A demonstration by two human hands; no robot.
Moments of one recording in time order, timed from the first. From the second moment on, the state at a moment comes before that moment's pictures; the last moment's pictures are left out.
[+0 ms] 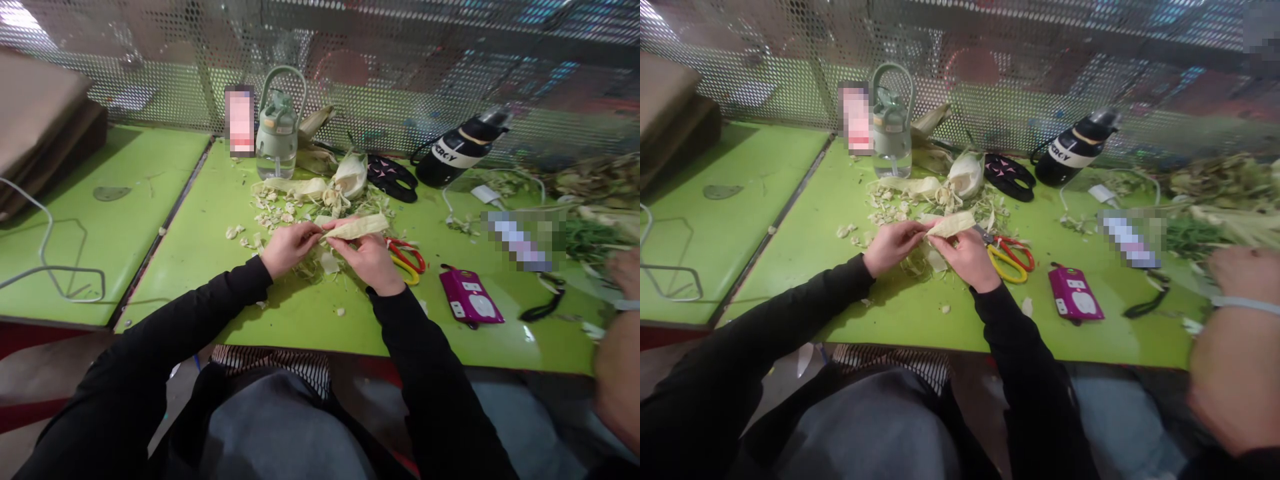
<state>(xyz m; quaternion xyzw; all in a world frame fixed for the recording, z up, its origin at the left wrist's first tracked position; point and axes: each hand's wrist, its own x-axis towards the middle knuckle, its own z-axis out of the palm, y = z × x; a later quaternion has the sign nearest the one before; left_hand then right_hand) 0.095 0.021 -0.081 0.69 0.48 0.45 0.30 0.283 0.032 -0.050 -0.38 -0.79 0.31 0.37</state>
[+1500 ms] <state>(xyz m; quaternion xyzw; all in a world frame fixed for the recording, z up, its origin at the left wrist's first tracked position) 0.112 0.019 -0.098 0.51 0.46 0.44 0.57 0.266 0.025 -0.061 -0.37 -0.61 0.54 0.45</state>
